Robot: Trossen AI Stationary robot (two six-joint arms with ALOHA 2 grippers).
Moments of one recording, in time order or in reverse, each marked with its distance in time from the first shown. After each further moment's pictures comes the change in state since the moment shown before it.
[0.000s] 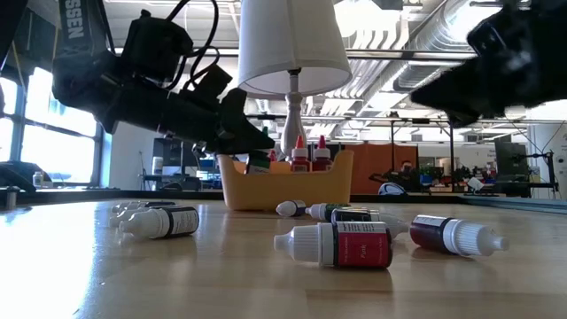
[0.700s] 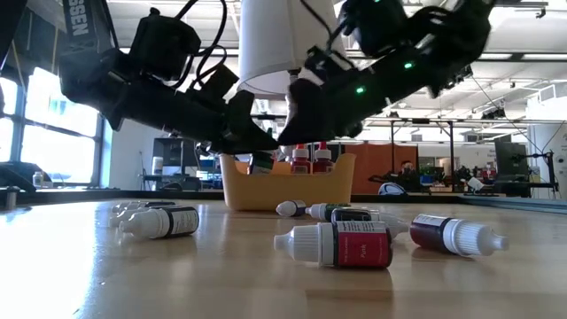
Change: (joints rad) left arm 0.000 -0.003 0.036 -0.069 -0.021 0.007; right arm -0.286 0.605 0.755 -0.501 0.024 0.040
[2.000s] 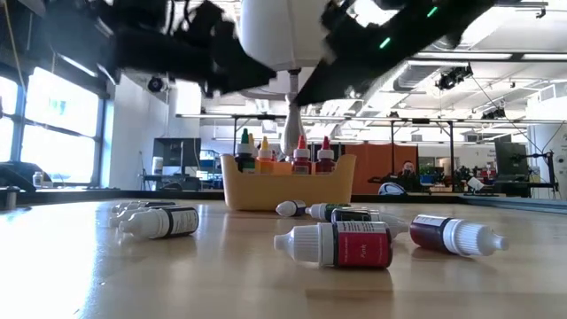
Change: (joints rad) left arm 0.000 -0.357 -0.003 -0.136 0.140 0.236; right arm 0.042 -0.280 0.020 -0.369 -0.106 -0.156
